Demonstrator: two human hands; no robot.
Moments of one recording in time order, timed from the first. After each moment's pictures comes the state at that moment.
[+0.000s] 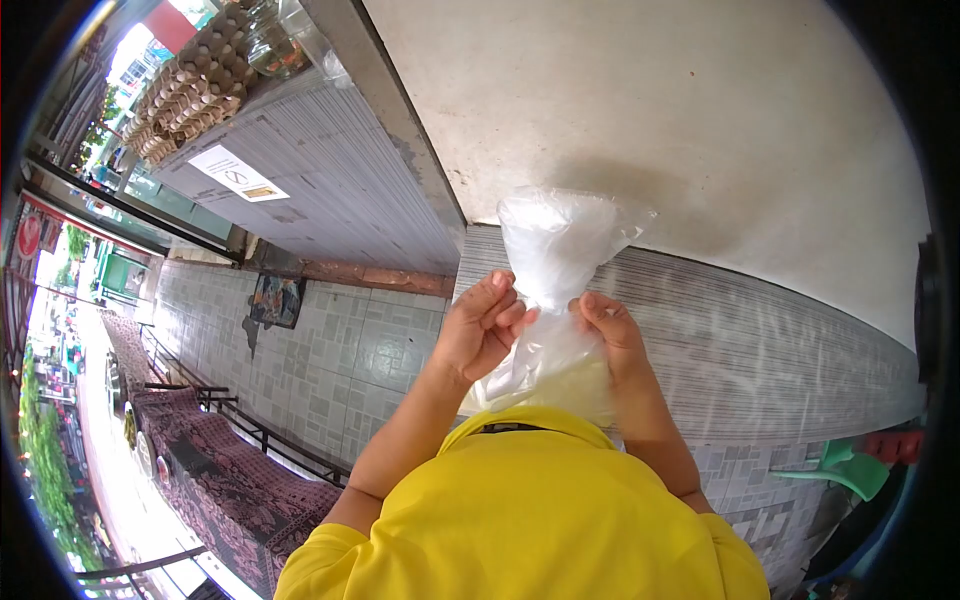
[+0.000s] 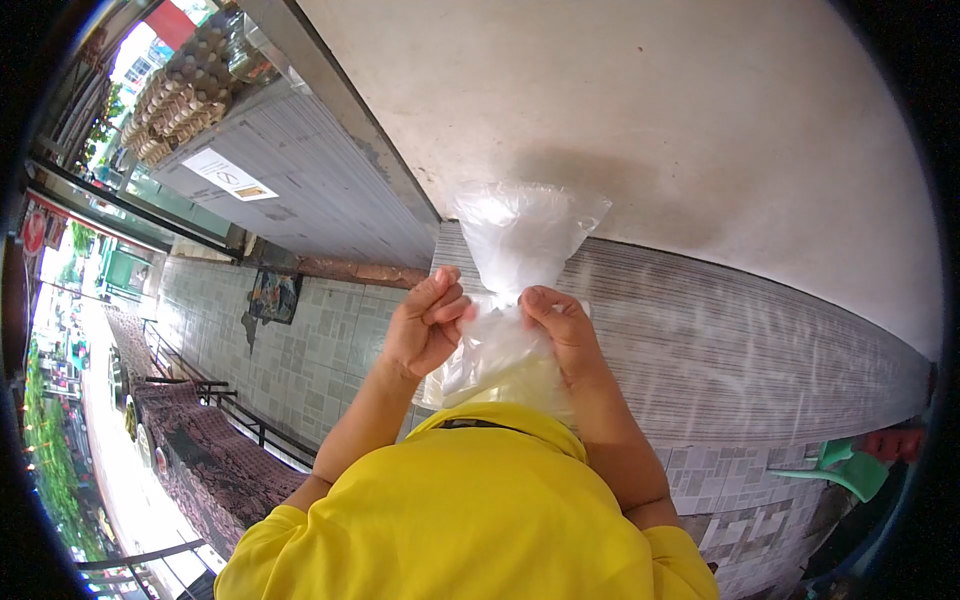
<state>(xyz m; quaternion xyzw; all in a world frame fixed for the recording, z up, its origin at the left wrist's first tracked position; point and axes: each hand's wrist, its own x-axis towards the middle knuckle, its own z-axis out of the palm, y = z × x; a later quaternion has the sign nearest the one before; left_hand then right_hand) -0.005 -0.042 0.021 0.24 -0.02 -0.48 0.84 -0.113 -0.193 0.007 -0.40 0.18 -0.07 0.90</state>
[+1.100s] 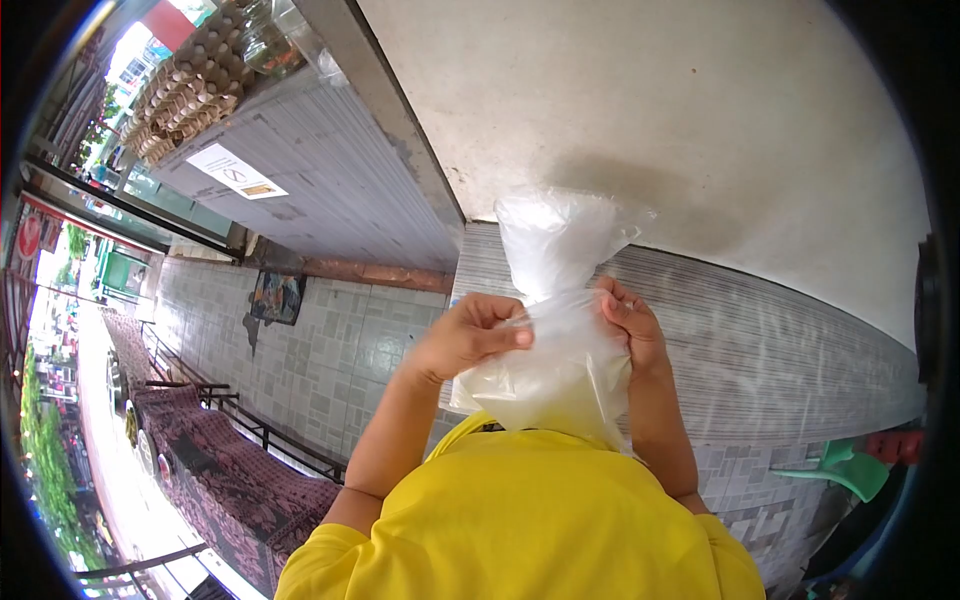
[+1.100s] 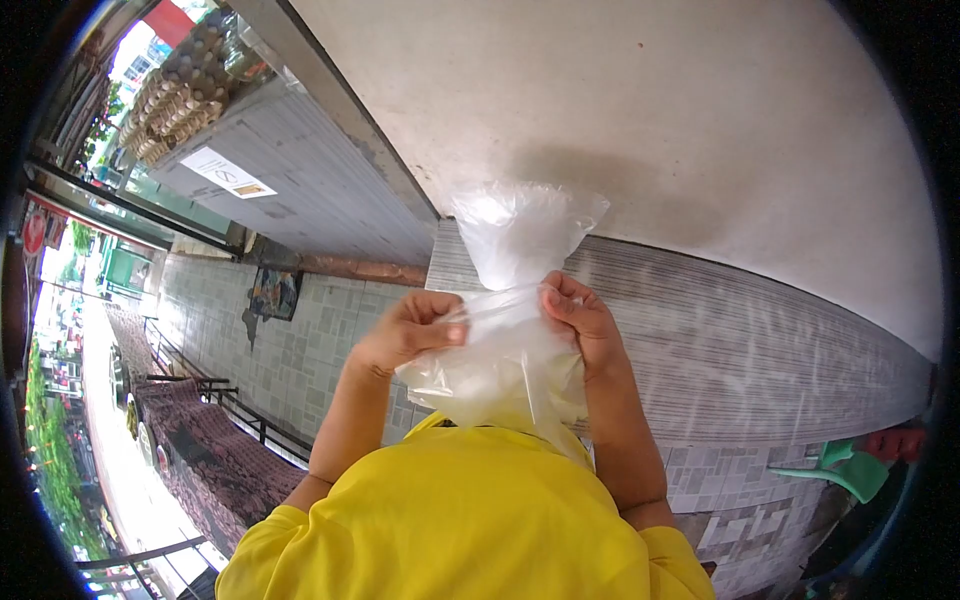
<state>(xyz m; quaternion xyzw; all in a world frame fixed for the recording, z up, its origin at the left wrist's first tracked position) 0.001 -0.027 0.042 0.49 -0.22 -0.52 0.66 -0.115 -0.224 0.005 -0.32 0.09 -0.03 0.94</state>
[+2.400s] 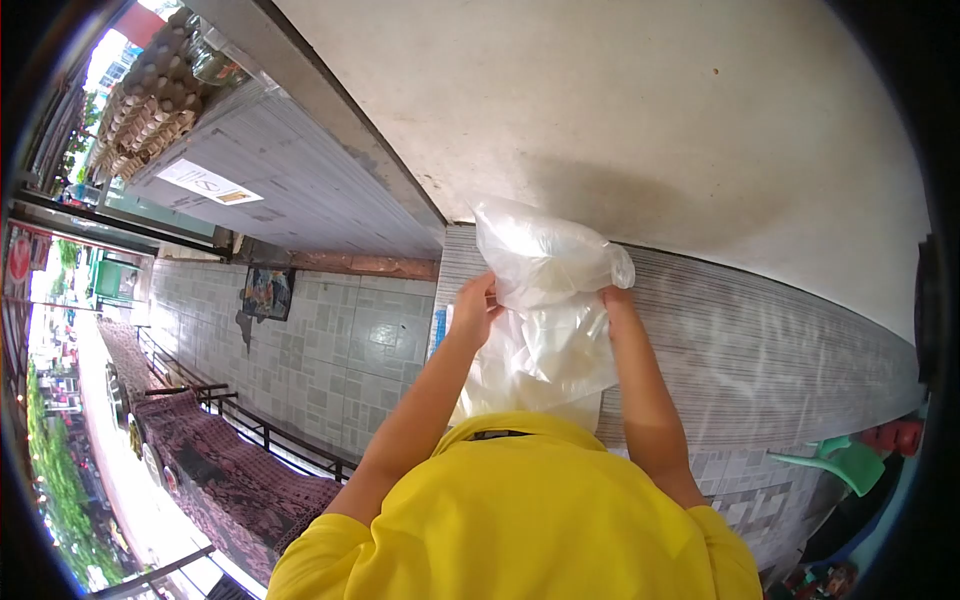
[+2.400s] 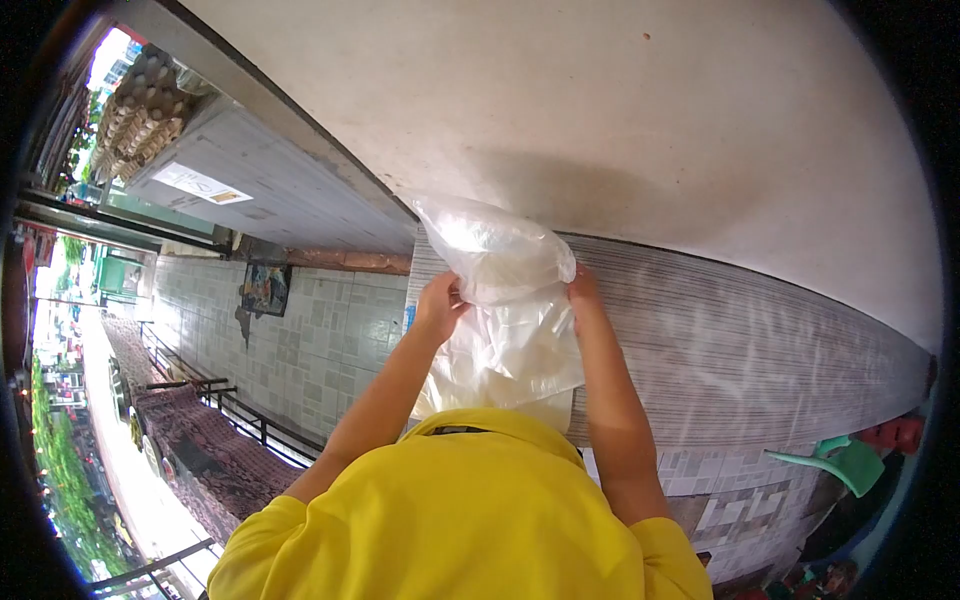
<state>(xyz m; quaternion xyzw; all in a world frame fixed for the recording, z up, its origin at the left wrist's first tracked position) 0.056 -0.092 -0.135 0.56 0.17 -0.37 0.72 -0.054 -0.276 -0.117 -0.47 0.46 -0.12 0.74</state>
